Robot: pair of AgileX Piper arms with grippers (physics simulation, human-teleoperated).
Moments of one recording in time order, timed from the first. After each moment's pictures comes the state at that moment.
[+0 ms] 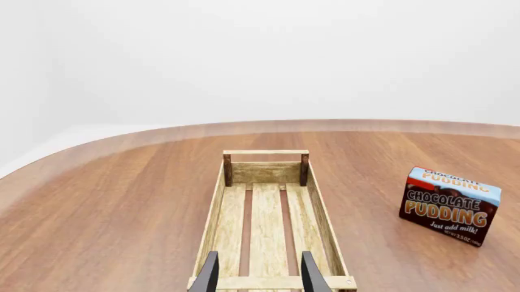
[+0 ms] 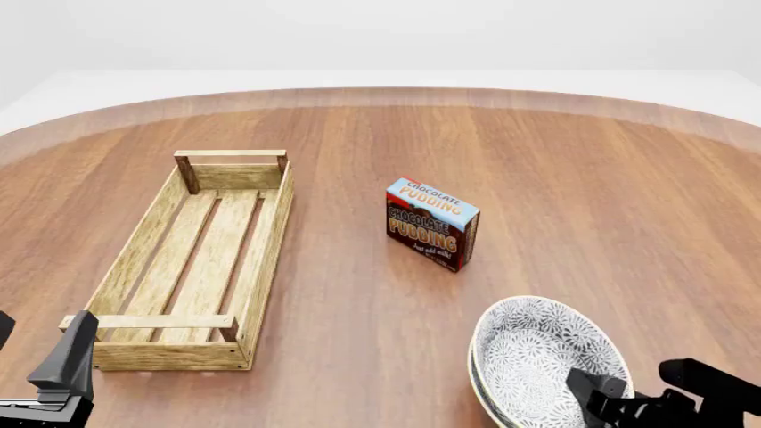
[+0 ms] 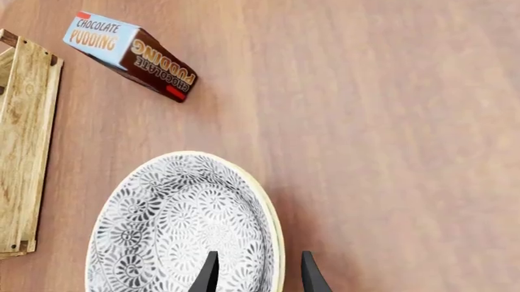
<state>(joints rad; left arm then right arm) 0.00 0.01 0.00 0.00 0.00 0.22 0.71 0.00 0.04 0.55</state>
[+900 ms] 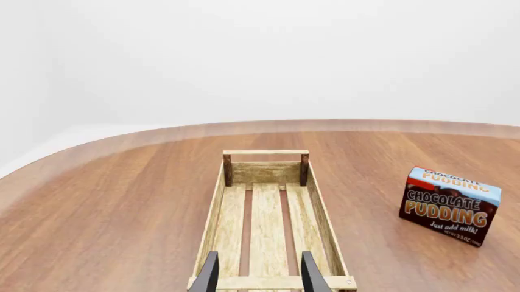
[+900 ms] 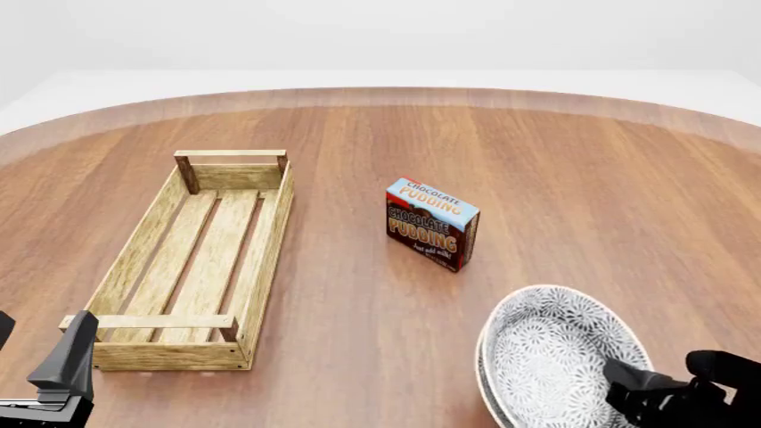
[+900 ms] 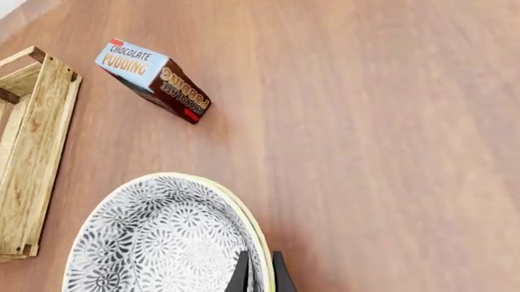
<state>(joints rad) 0.00 0.01 0.00 0.00 0.00 0.18 0.51 -0.08 0.23 0.49</state>
